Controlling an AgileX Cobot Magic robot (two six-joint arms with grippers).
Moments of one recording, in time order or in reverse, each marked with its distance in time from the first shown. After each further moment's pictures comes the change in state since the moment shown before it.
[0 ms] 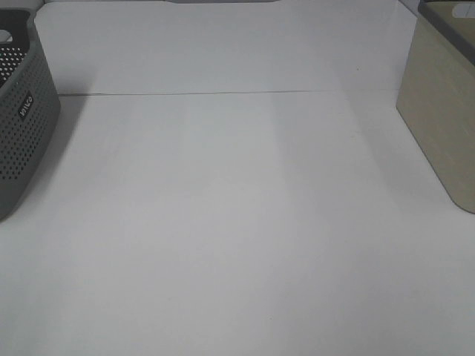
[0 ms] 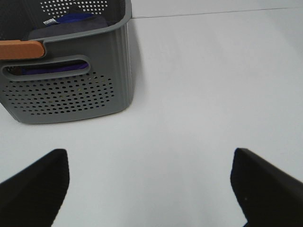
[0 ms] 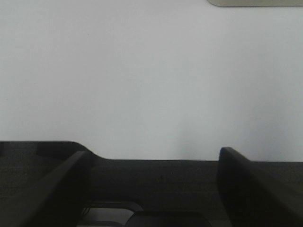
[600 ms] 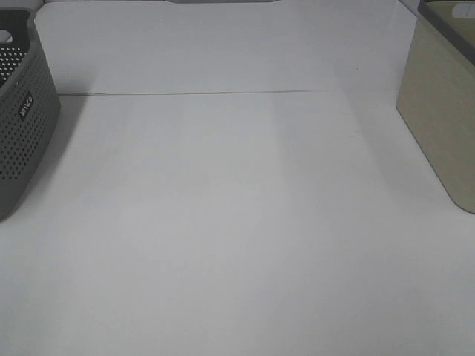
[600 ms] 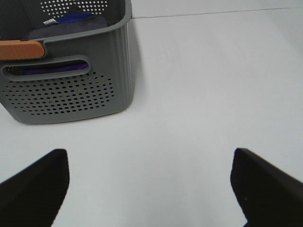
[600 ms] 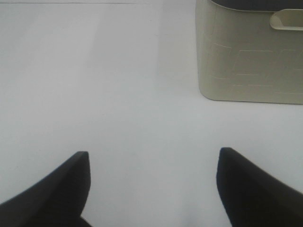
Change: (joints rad) left arm 0.000 0.000 0.000 0.000 0.000 0.000; right arm 0.000 -0.384 0.092 0.036 -0.144 -0.050
